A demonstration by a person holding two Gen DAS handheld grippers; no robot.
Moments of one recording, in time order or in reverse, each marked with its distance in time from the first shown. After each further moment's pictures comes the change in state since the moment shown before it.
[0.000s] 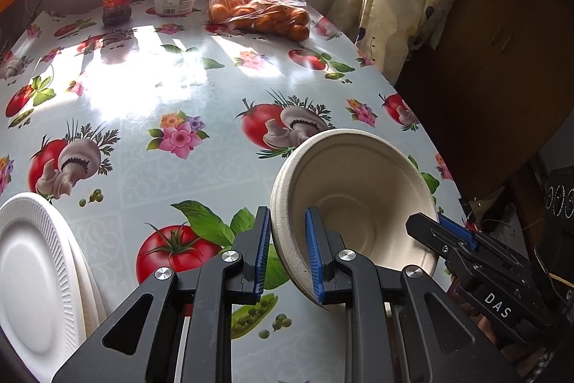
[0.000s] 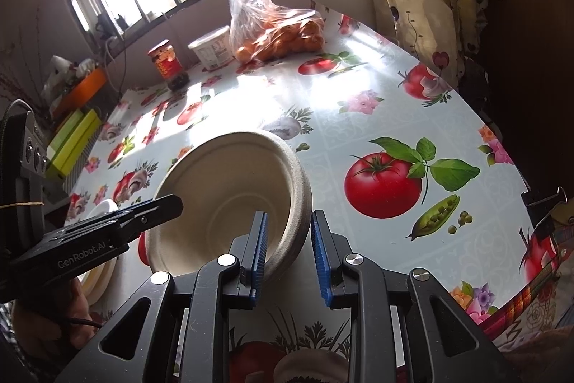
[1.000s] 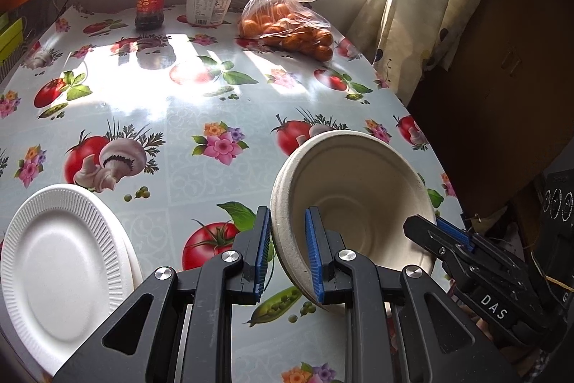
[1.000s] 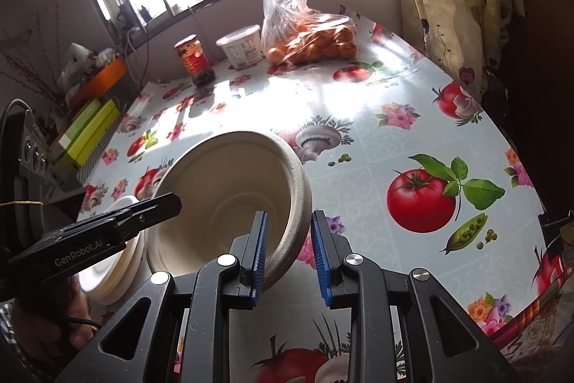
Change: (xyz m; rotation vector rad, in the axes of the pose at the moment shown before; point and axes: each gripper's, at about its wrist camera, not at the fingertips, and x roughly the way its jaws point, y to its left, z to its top) left arm -0.034 0.022 -0.001 -0.060 -0.049 0.041; right arm 0.000 0.038 0.010 -0.067 0.002 0.054
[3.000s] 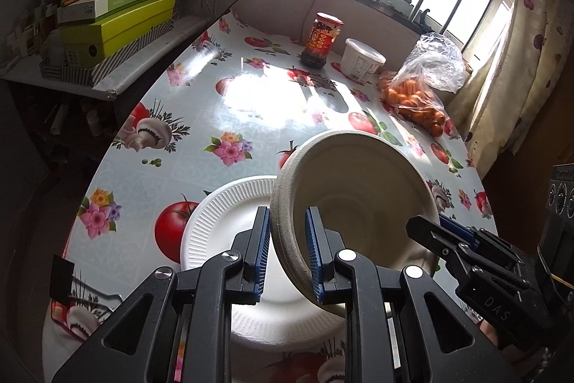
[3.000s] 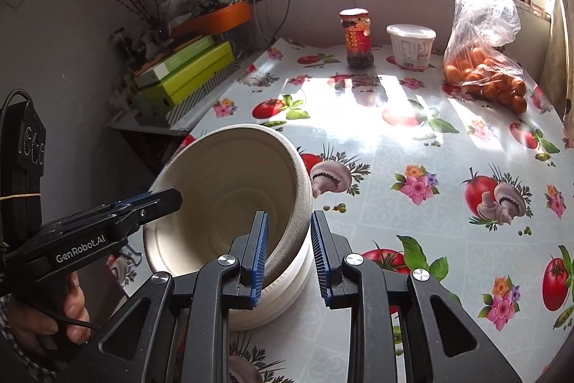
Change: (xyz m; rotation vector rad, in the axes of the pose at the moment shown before) left arm -0.126 0.143 -0.036 -0.280 -0.173 0.268; right arm 0.045 0.189 0.007 -0.341 0.091 0.273
